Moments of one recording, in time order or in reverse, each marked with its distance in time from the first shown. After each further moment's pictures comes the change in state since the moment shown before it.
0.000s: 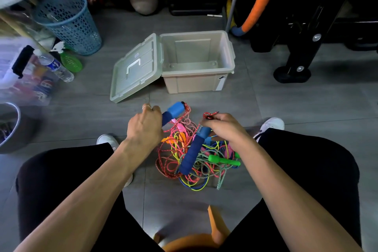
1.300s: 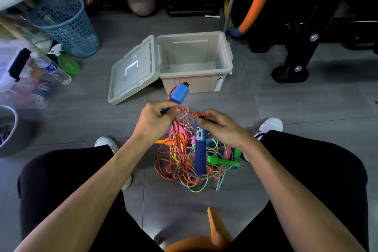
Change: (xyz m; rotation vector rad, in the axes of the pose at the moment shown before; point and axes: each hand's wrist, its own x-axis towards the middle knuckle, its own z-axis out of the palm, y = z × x) left_hand 0.006 0.015 -0.006 -1.002 0.048 0.047; right_hand -0.009 0.003 -0.014 -0.017 -0.265 -0.332
